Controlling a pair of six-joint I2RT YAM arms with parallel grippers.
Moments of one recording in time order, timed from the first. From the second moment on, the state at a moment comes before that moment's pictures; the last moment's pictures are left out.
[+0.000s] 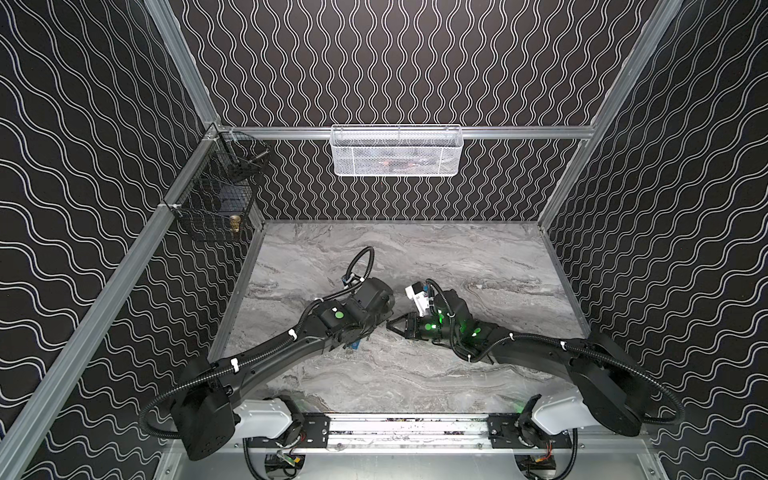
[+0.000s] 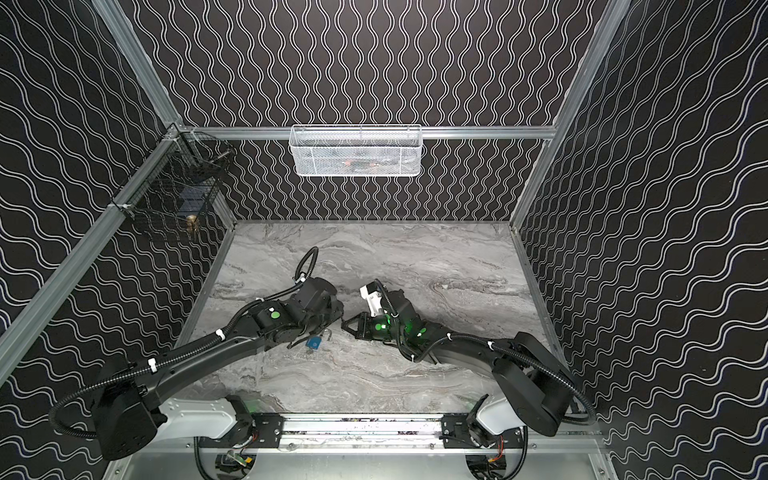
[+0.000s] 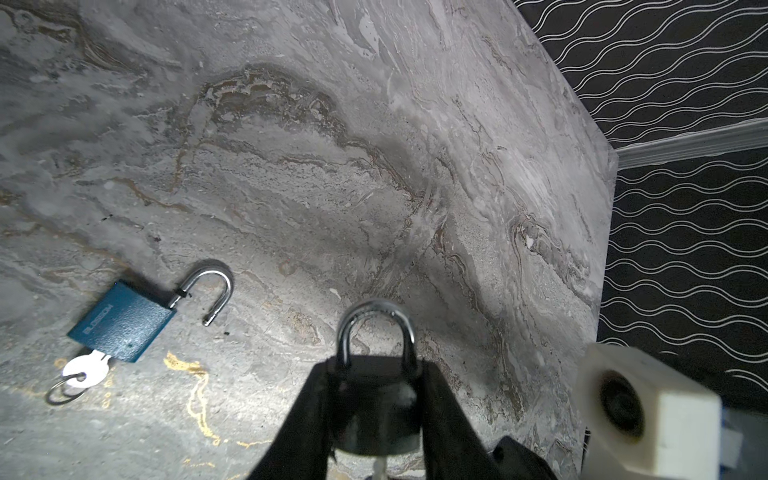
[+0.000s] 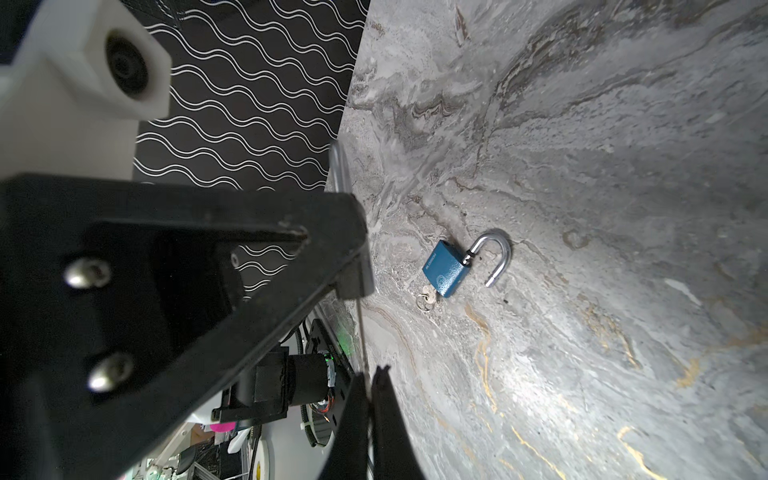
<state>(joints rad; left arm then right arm) -0.84 1.29 0.98 -0.56 -0.29 -1.25 0.83 1.44 0.68 0.34 -0.46 0.95</state>
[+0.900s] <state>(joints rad) -0.84 1.25 0.99 -0.57 -0.27 -1.35 0.88 1.37 0.65 0.34 -0.38 0.96</state>
